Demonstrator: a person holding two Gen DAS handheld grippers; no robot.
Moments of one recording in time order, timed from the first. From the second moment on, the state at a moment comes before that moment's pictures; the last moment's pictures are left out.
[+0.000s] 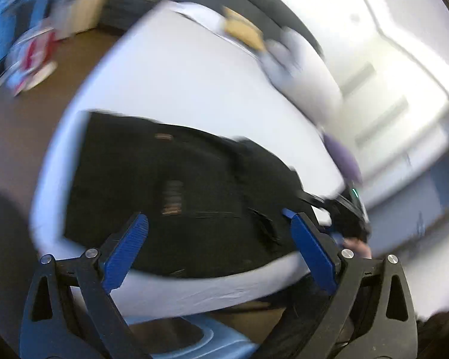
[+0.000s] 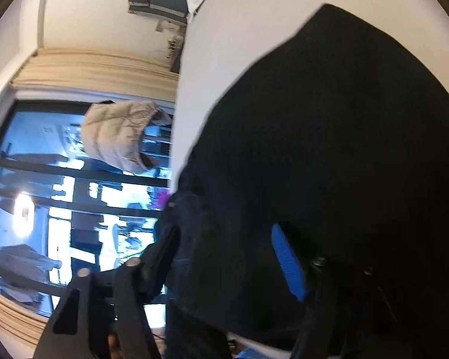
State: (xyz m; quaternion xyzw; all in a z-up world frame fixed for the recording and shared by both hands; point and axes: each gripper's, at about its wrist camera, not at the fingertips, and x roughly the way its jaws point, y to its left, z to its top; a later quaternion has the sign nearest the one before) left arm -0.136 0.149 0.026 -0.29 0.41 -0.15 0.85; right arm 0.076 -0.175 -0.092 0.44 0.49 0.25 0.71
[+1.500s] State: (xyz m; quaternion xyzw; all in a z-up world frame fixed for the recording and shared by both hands) left arm -0.129 0.234 -0.123 -0.62 0.38 -0.11 0.68; right arm 0.132 -0.103 -0.052 0.40 0.53 0.33 0.67
